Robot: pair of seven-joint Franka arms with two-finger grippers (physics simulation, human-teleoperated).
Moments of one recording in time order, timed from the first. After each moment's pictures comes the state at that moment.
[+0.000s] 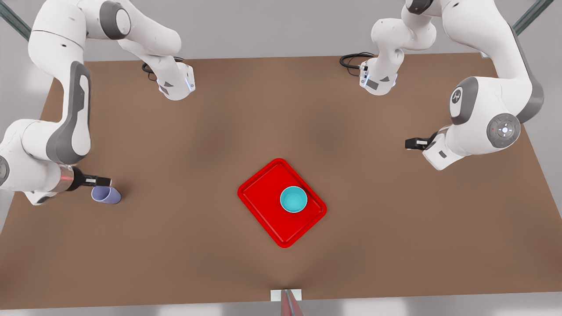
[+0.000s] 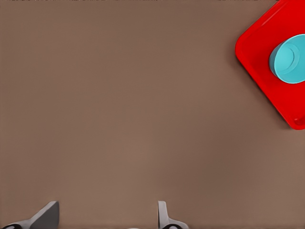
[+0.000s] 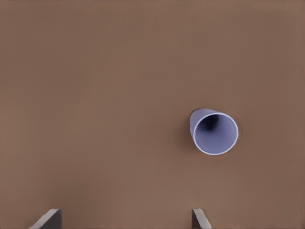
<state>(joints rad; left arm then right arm) -0.19 0.22 0.09 -1.45 -0.05 1.36 -0.01 -0.21 0.35 0.02 -1.49 0.01 1.63 -0.08</state>
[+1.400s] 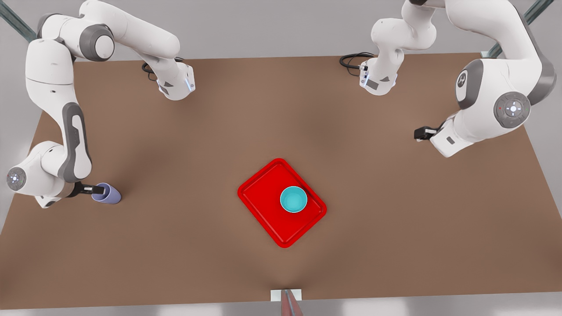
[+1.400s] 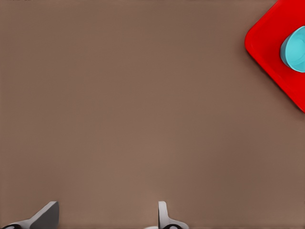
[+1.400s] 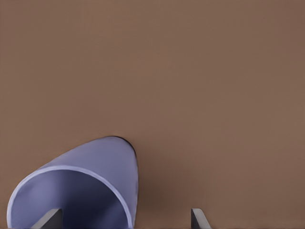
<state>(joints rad) -0.19 0.14 0.09 -1.49 0.03 1.35 0.05 -0.40 0.54 -0.01 -1.77 0.00 2.14 -0.31</state>
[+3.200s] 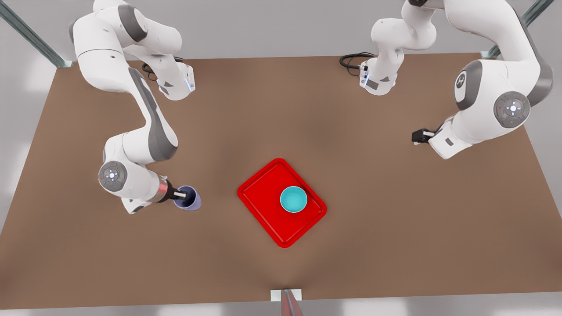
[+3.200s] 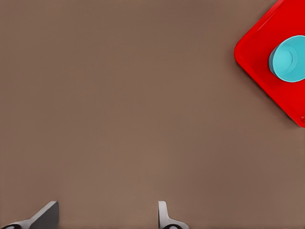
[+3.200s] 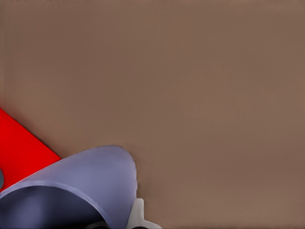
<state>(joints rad) -0.19 0.15 0.08 -1.47 0.01 1.39 0.05 -0.03 0.46 0.30 -1.44 0.00 1.82 0.45</state>
